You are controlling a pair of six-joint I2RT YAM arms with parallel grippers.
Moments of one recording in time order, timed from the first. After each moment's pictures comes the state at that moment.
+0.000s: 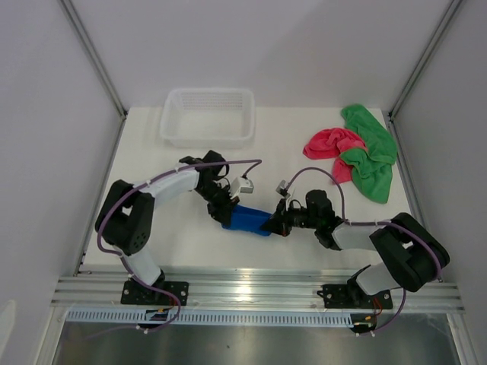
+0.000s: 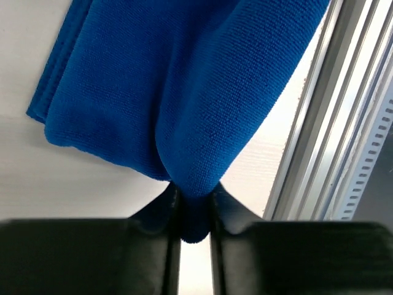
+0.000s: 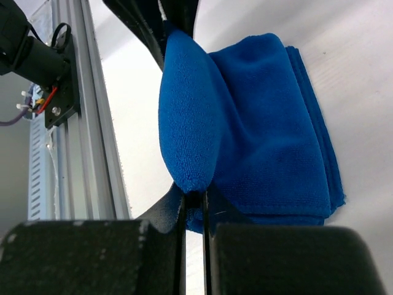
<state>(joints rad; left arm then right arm) -0.50 1.72 1.14 -0.88 0.66 0.67 0.61 1.45 0.38 0.72 -0.70 0.24</state>
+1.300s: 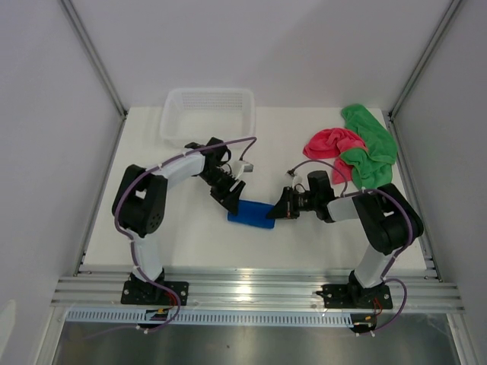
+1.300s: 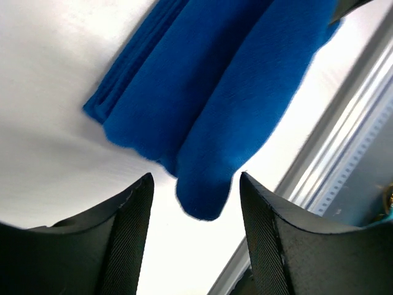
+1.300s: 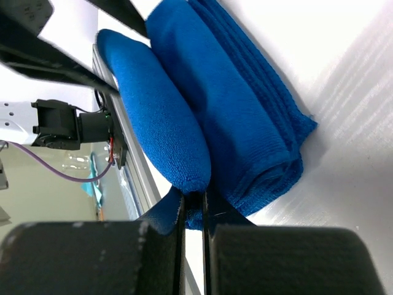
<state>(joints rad) -0.44 1.91 1.36 -0.91 0.62 0.37 0.39 1.74 0.62 0.46 -0.90 0.61</state>
